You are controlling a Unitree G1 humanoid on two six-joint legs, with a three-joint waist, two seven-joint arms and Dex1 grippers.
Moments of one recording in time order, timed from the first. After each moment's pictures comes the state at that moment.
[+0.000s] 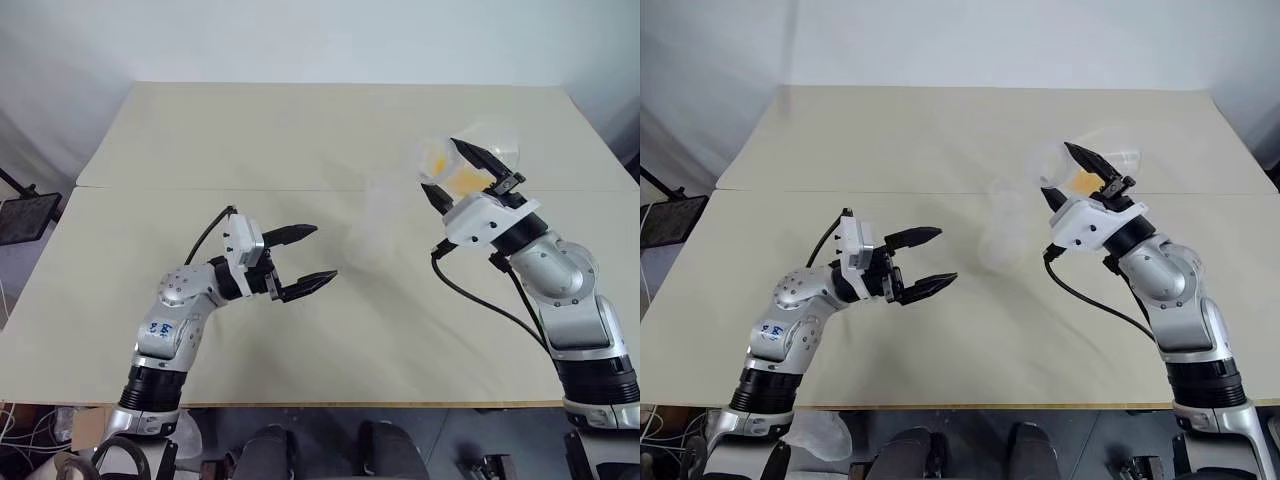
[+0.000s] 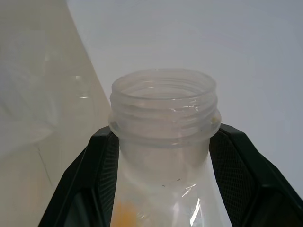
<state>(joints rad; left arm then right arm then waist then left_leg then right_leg) -0.40 0.36 -0.02 -0.08 -0.46 0.20 -0.92 -0.46 -0.66 -0.02 -0.09 -0.37 -0.34 0.31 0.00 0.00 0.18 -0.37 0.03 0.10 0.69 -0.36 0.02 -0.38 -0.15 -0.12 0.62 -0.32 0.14</state>
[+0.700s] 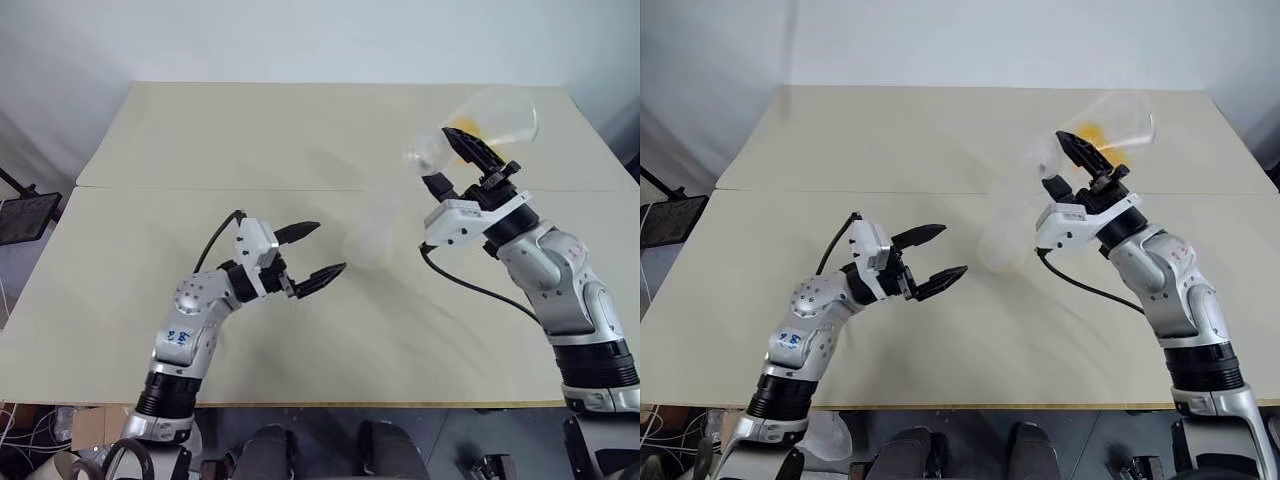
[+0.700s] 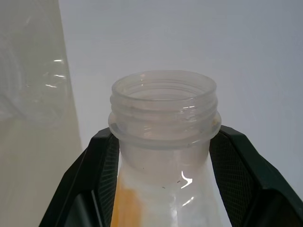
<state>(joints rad) -0.38 0.30 -0.05 -0.09 -0.38 0.16 -0.78 -0.53 -0.68 0.00 -0.03 -0.63 -0.42 0.16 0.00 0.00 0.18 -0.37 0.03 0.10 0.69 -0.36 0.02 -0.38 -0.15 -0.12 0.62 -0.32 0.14</state>
